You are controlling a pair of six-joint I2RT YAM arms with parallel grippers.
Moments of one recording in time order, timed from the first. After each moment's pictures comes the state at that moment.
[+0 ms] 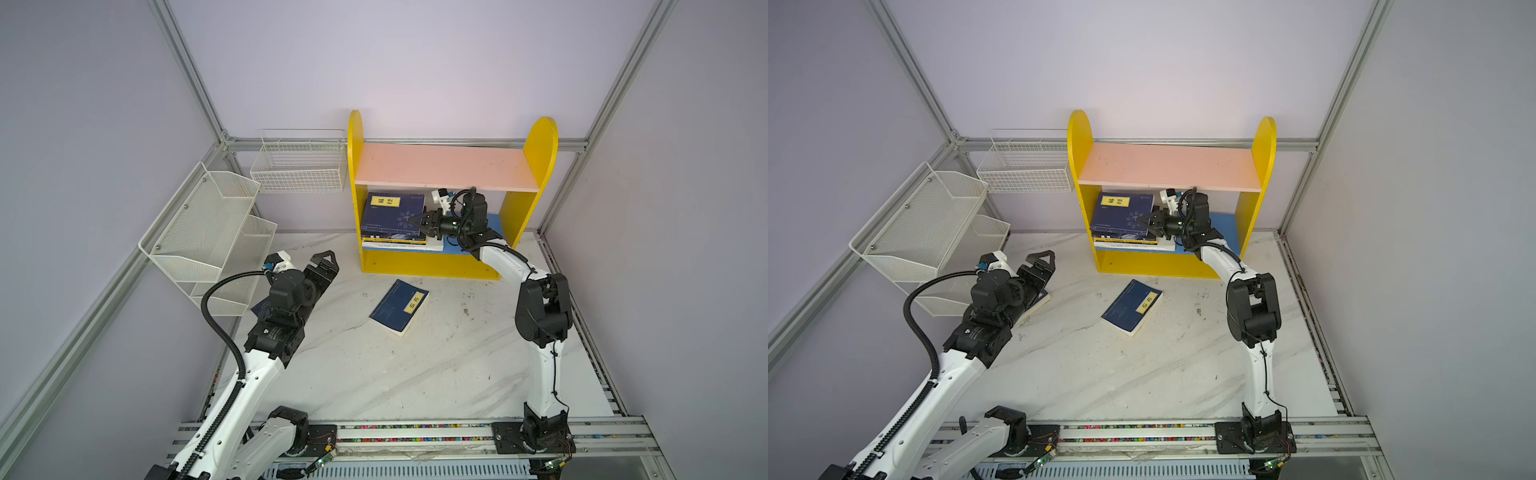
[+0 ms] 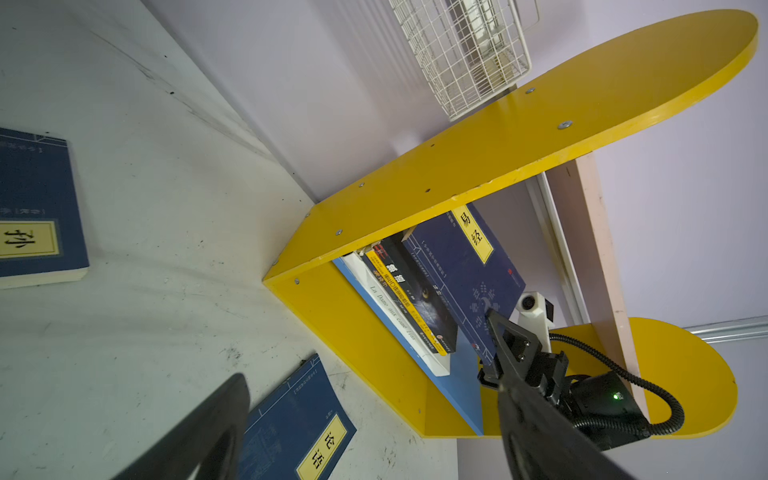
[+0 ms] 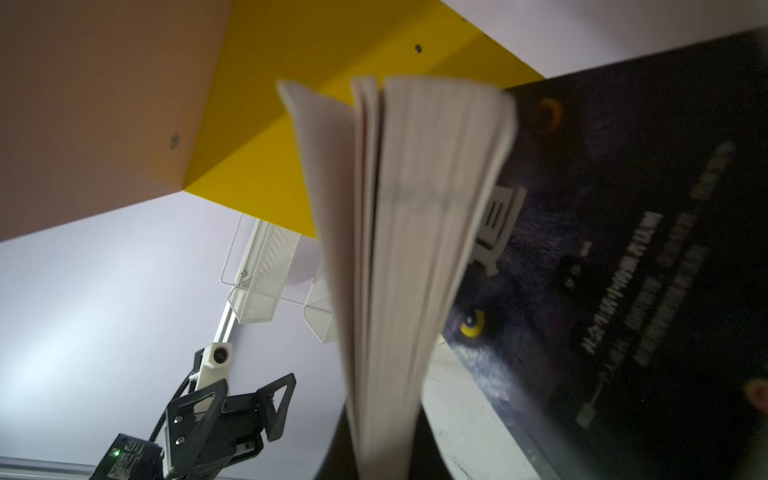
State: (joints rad) left arm -0.24 0.92 0.87 -0.19 -0.13 -1.05; right arm 0.31 2.16 1.87 0.13 -0.98 0.95
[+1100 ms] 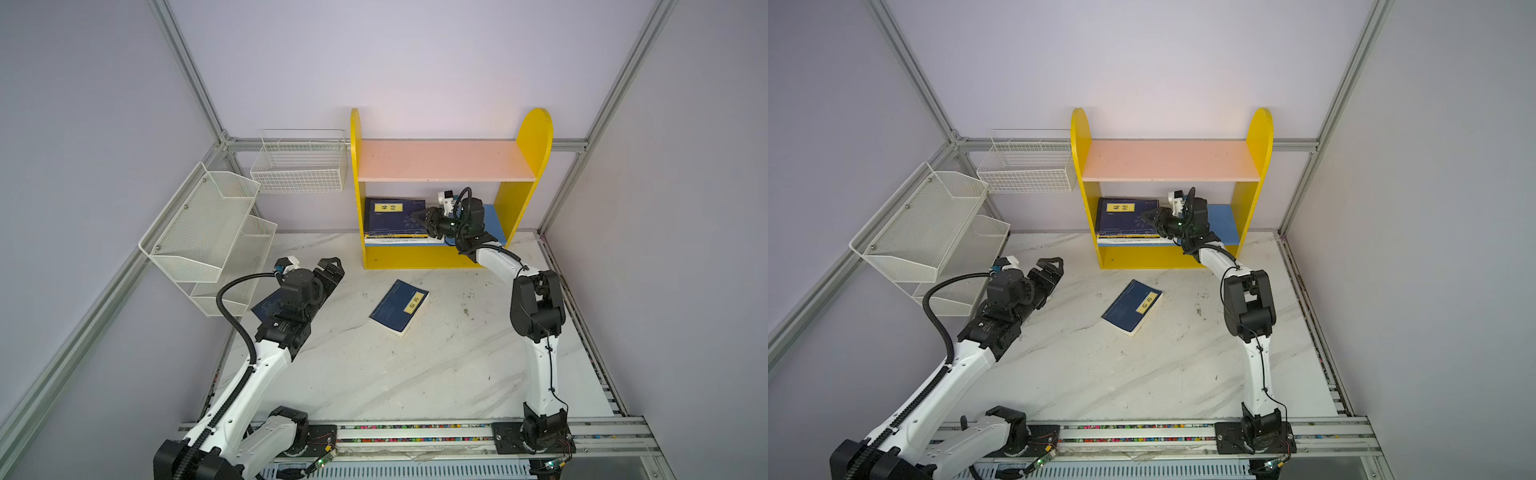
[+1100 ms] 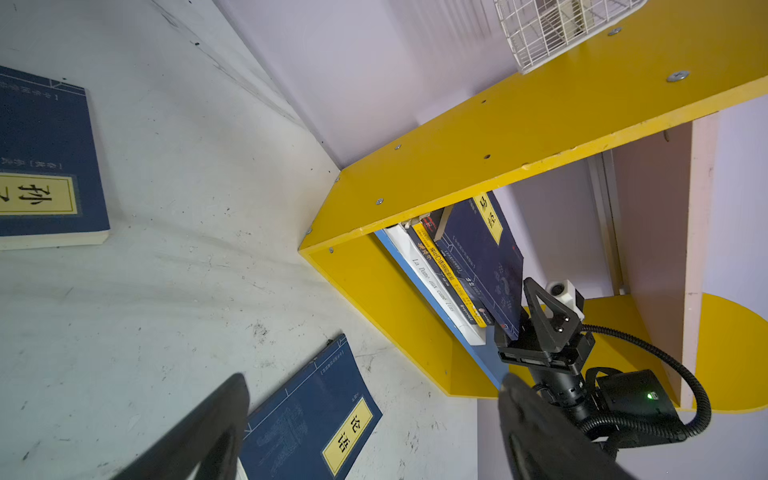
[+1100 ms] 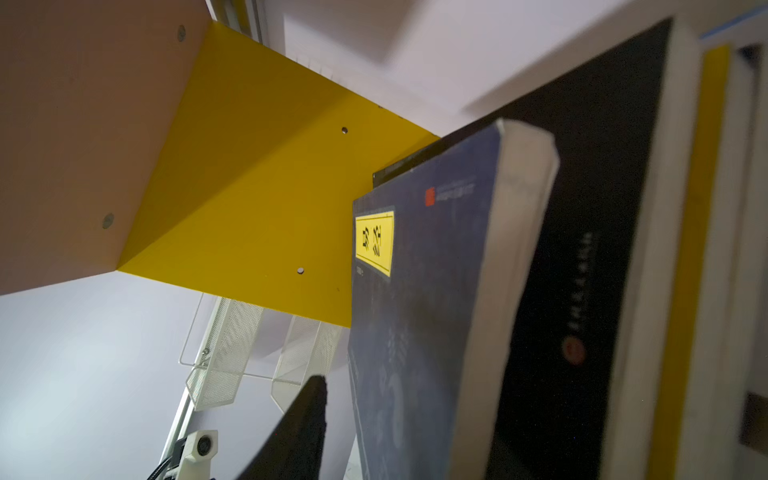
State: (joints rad) left arm -0.24 1.02 0.83 -0.16 -0.10 -1.07; right arm 0.30 2.20 1.83 0.27 -0.75 1.04
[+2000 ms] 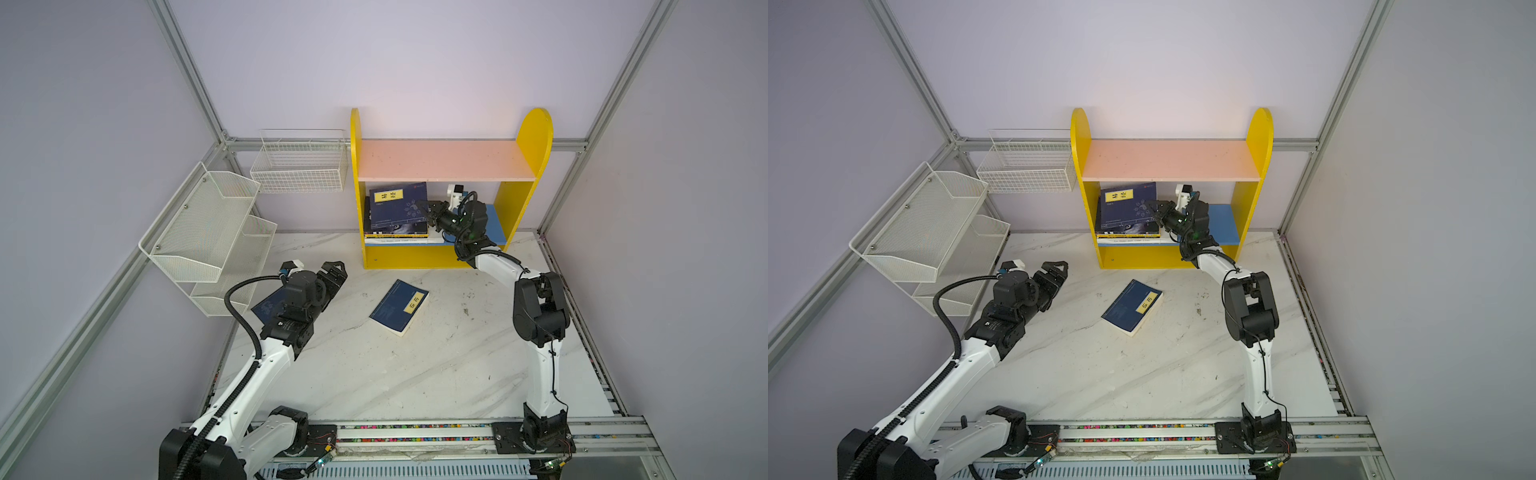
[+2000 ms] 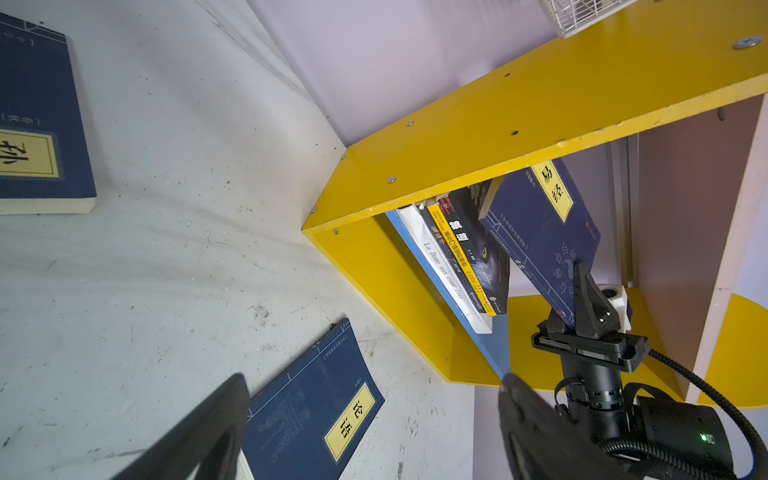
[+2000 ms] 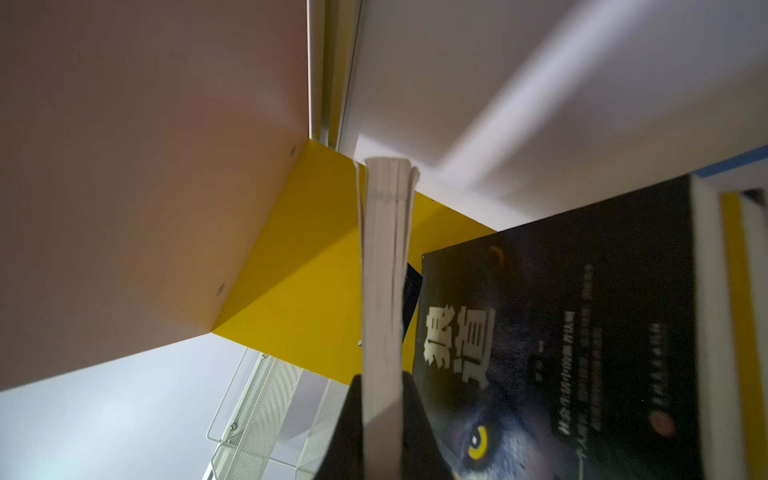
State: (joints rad) left arm -0.24 1.04 0.79 -0.13 -0.06 -1.10; right arm 0.34 2.18 1.76 0.56 -0.58 1.21
